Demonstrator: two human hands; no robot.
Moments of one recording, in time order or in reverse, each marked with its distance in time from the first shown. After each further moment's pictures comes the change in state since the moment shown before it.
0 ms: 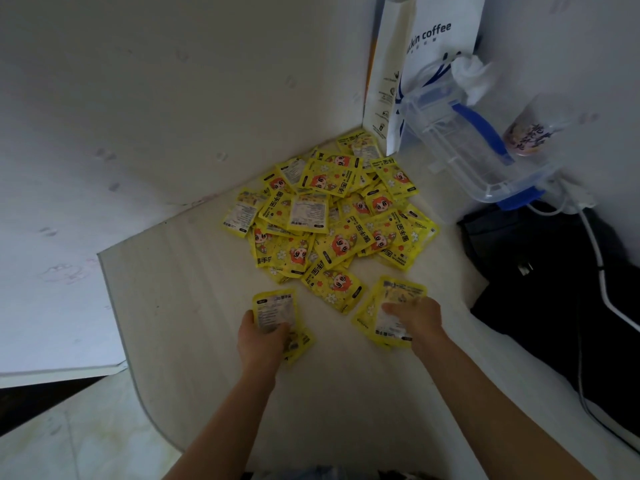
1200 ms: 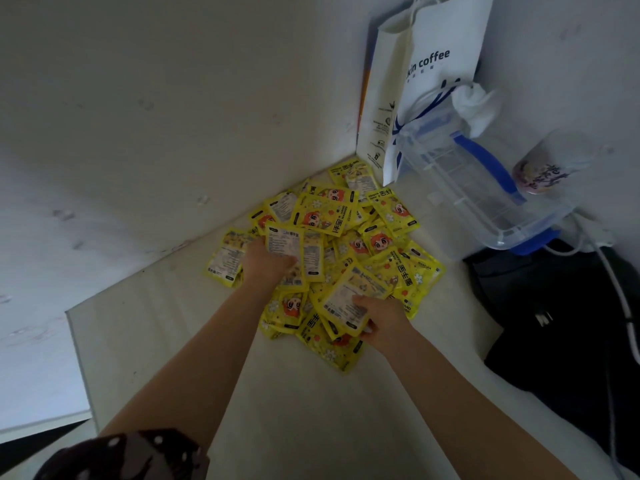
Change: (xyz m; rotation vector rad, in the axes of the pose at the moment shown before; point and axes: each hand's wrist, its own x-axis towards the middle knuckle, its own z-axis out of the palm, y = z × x) left_hand 0.130 0.168 0.074 0.292 -0.162 0.196; right_hand 0.027 -0.089 0.064 0.410 -0.217 0.234
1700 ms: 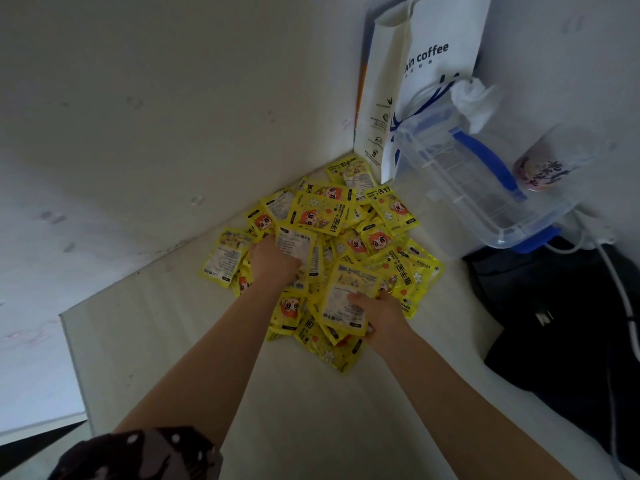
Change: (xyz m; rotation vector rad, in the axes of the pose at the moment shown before) left_hand 0.001 0.011 0.016 0.172 -0.032 0.013; right_hand 0.008 0.004 0.001 0.003 -0.031 -0.069
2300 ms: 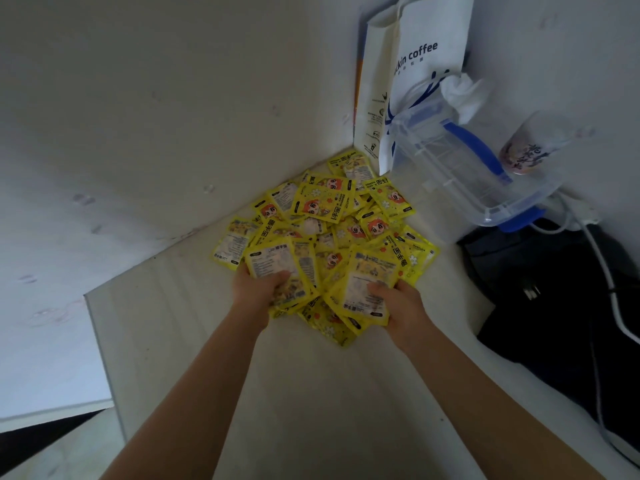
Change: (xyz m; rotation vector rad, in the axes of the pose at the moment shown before) left_hand -0.070 -0.061 -0.019 -0.715 0.021 -0.178; right_hand -0.035 0.006 -0.038 0.069 -0.091 -0.141
